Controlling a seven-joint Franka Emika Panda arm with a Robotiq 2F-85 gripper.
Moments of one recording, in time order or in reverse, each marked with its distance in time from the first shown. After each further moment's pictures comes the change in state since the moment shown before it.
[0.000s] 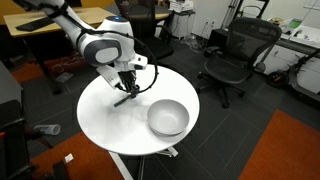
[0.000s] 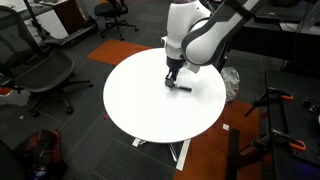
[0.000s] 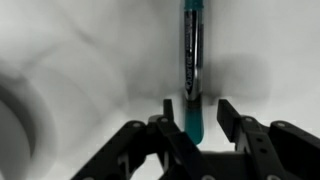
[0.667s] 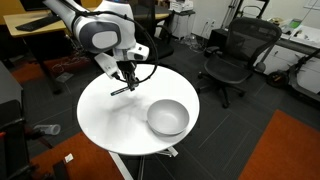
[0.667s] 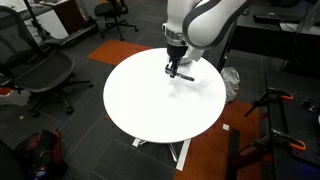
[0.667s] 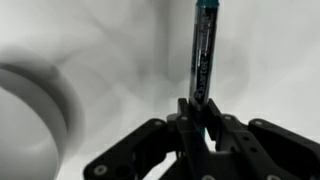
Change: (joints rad) arm -0.002 -0.104 -0.009 -0.016 0.000 -0.097 0.055
